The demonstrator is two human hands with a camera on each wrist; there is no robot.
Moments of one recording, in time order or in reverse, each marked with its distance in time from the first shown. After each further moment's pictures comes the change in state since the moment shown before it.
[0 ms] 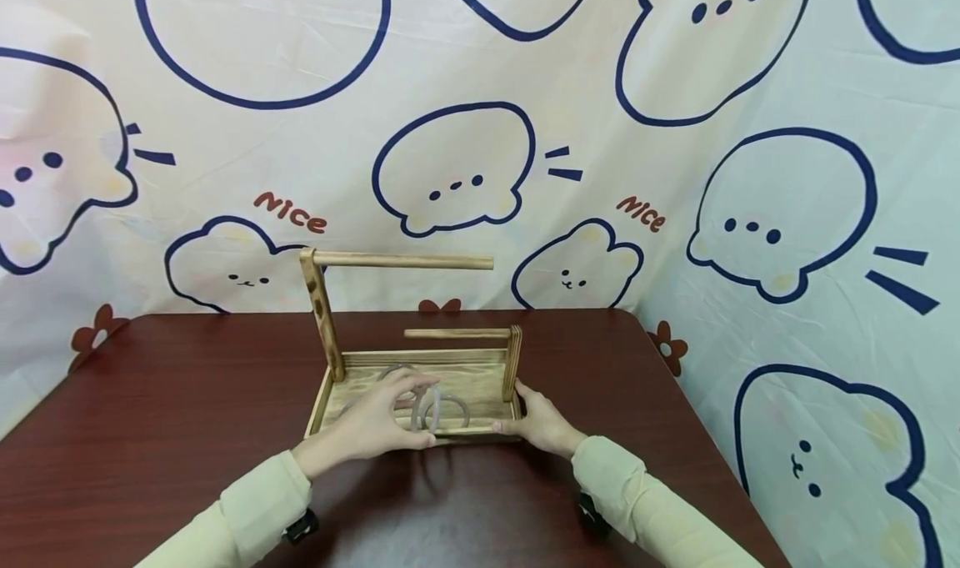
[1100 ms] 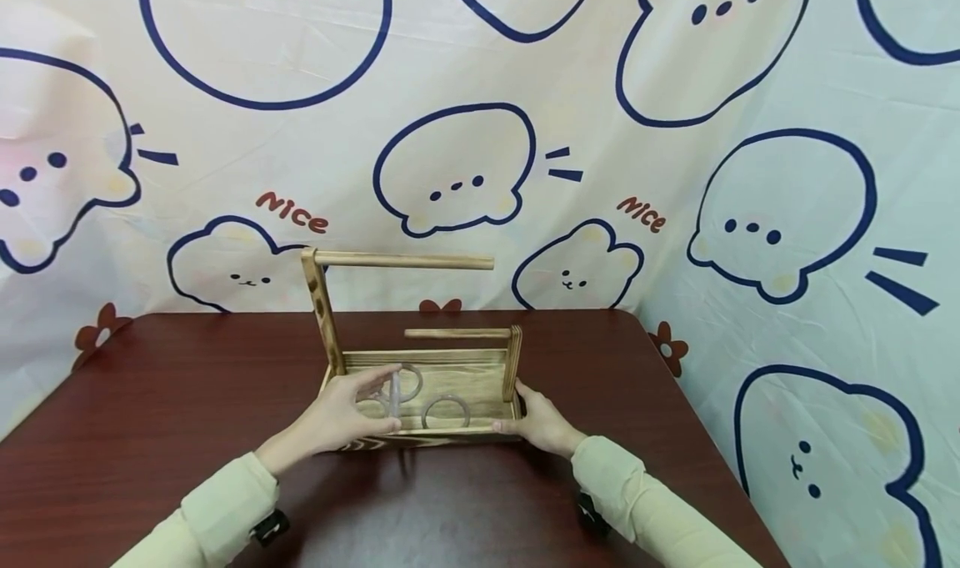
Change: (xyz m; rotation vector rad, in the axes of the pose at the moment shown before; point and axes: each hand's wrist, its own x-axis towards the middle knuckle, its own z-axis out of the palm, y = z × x) left_hand -0.015 -0.026 -0.025 -0.116 0.089 -0.043; right_hand -0.001 0.000 0.000 -0.027 0.000 -0.004
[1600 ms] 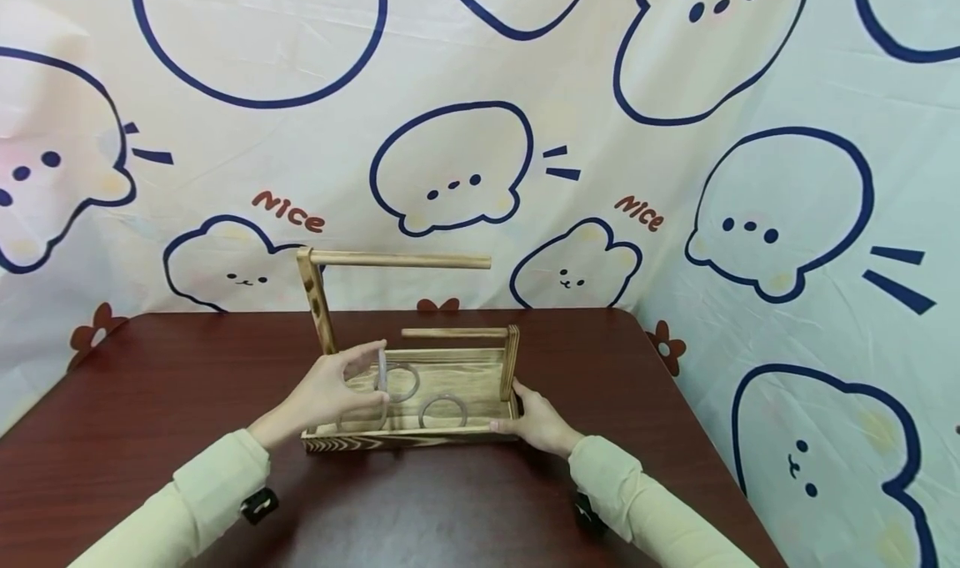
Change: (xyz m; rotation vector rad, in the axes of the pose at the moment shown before) left_hand 0.017 -0.011 -0.020 -0.036 0.007 -0.021; right_hand 0.000 0.001 0.001 0.005 0.011 -0.002
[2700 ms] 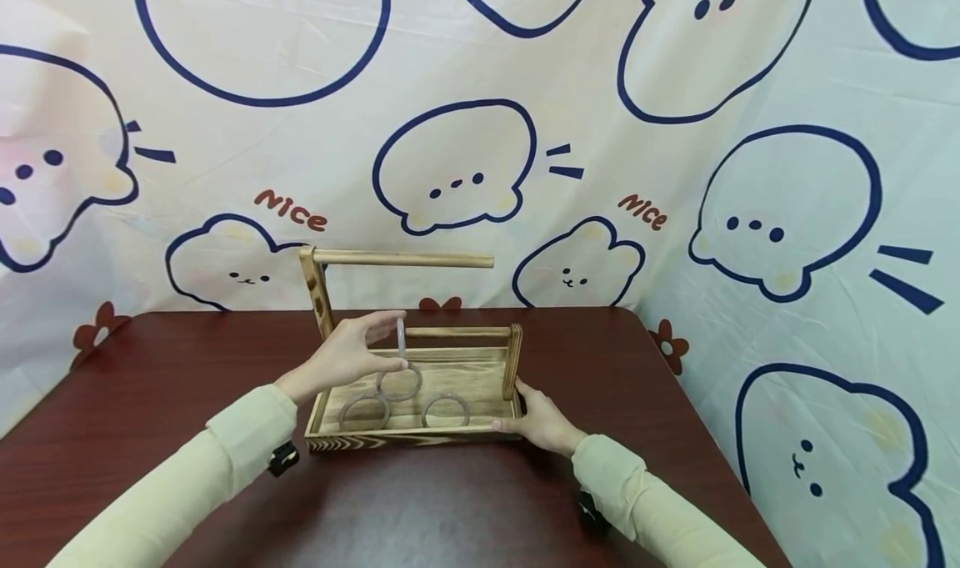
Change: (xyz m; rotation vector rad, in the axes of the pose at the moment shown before) left_hand 0.044 0.011 -0.012 0.024 -0.058 -0.007; right_hand 0.002 0.000 0.000 0.010 -0.003 0.009
